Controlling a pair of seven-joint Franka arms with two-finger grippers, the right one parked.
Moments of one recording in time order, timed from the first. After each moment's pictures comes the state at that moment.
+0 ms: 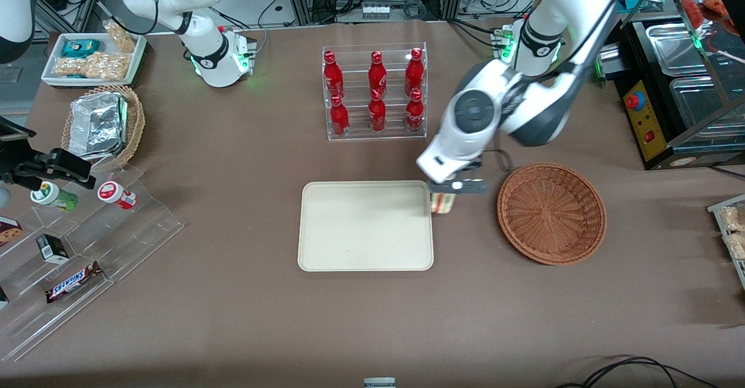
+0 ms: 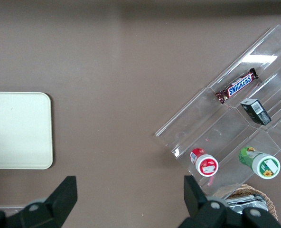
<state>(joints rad) -0.18 0.43 -0.53 -1.74 0.17 1.97 -0.66</state>
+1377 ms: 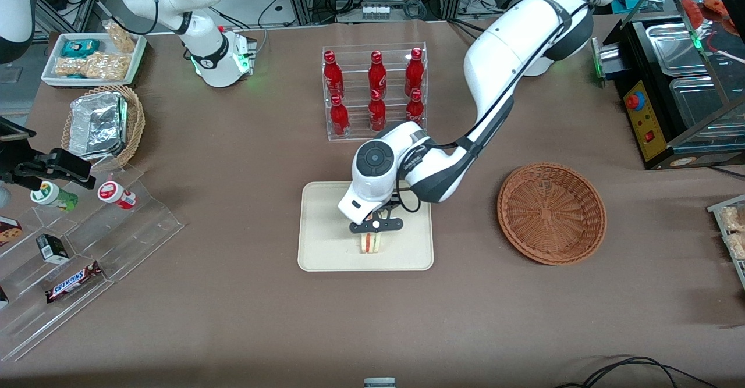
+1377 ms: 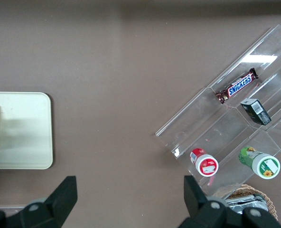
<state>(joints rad) -0.48 0.95 -0.44 -1.16 0.33 2.08 -1.02</state>
